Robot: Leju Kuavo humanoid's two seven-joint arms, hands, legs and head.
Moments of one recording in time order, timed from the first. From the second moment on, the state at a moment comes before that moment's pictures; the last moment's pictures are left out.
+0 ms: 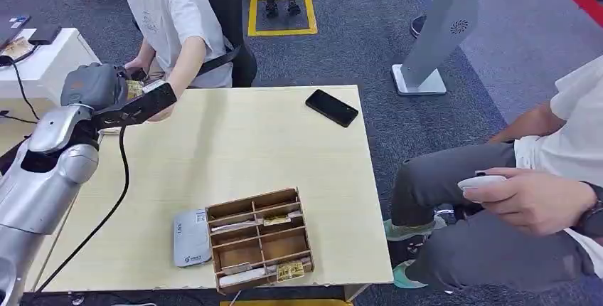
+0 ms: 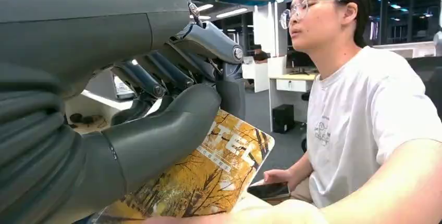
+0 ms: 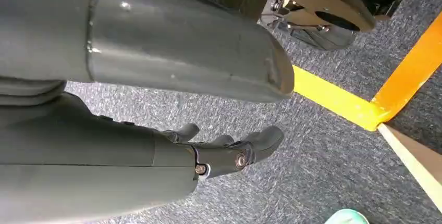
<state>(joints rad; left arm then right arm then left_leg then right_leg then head) -0.80 0.41 -0.54 -1.26 -0.75 -0.07 0.40 0.03 0.12 -0.23 -0.33 0.80 -0.08 -0.14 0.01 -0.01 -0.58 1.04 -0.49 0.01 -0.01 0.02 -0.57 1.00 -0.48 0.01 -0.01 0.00</state>
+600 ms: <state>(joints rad) -0.80 0.41 -0.52 -1.25 -0.75 -0.04 0.38 0.04 0.12 -0.18 -0.34 0.74 -0.08 -0.12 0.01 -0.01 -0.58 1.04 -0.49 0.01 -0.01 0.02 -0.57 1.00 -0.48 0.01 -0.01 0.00</state>
